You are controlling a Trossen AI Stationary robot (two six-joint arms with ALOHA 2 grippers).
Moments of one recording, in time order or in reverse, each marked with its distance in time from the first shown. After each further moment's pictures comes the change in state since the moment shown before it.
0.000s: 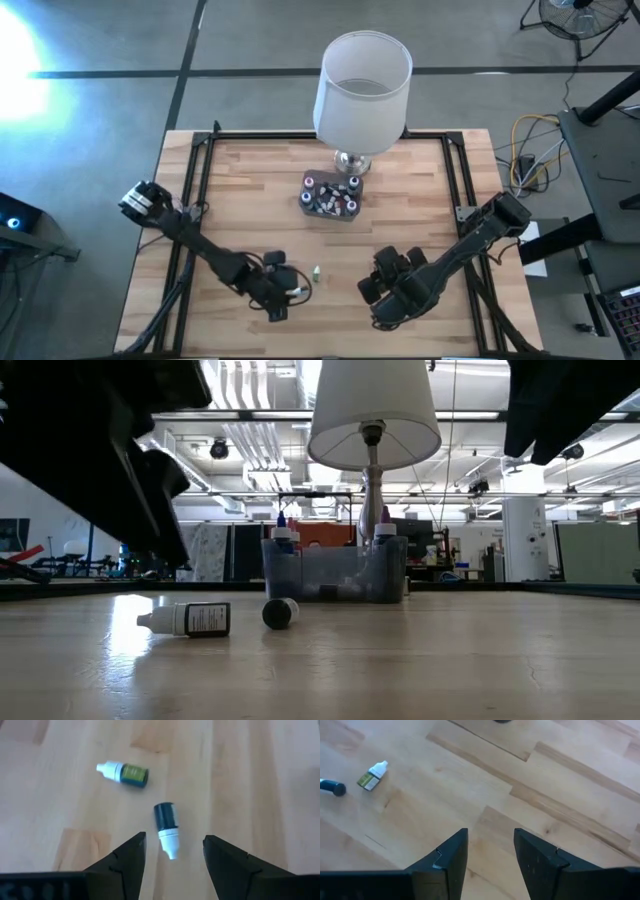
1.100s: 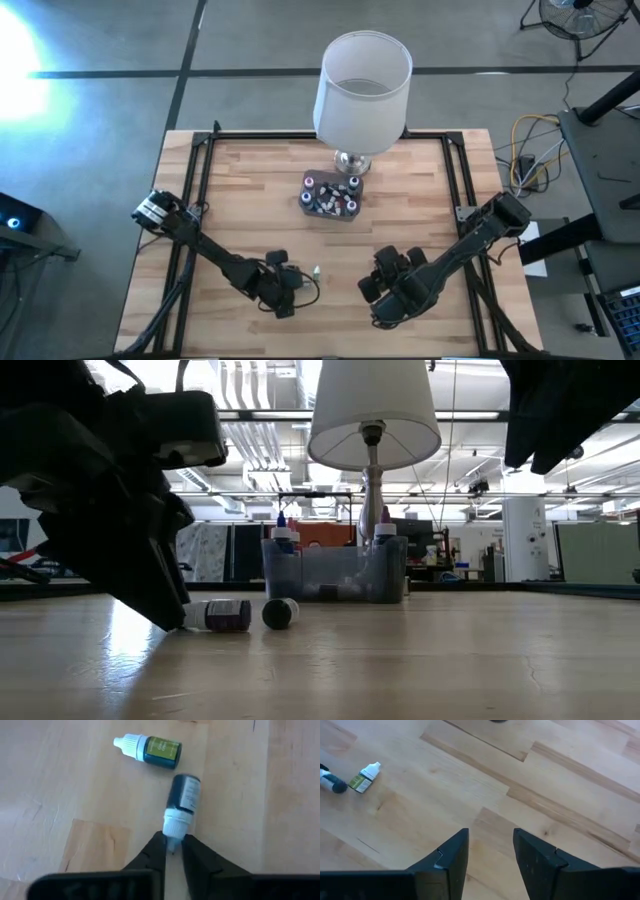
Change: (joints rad) left arm 0.022 0.150 0.040 -0.038 -0.056 -0.030; right arm -0.001 0.000 -0.027 0.013 0.003 0.011
